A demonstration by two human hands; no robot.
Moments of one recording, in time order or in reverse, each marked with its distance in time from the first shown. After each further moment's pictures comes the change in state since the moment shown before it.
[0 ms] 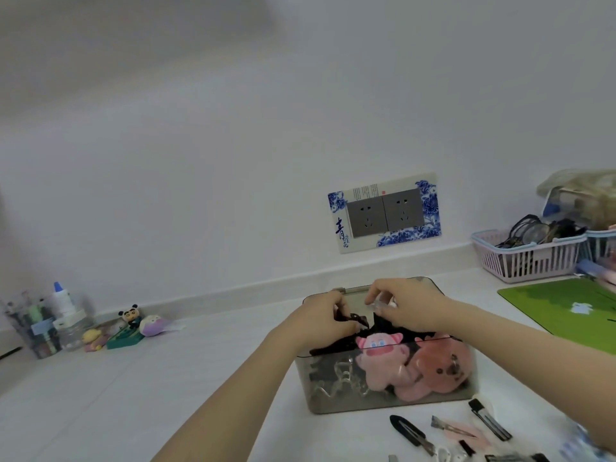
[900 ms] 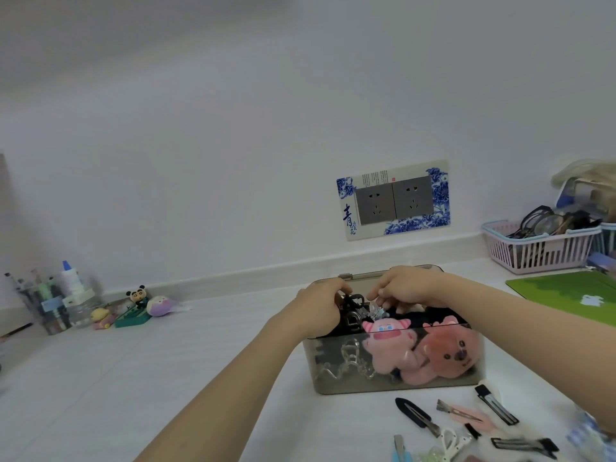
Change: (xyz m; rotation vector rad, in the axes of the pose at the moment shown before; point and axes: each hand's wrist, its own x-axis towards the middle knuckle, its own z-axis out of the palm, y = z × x) left_hand -0.013 -0.002 -0.003 0.057 -0.001 -0.044; right_hand 0.033 -0.001 0.009 0.347 -0.281 0.311
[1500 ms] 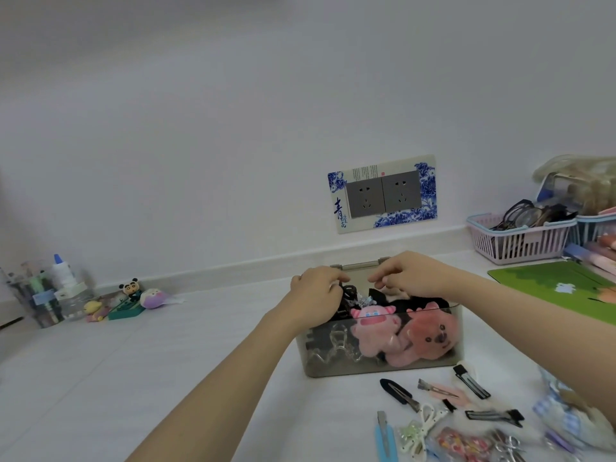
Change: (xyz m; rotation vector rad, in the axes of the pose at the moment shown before) left_hand -0.008 0.012 0.006 0.039 0.119 0.100; right_hand -0.045 0.008 -0.010 -0.120 0.160 -0.213
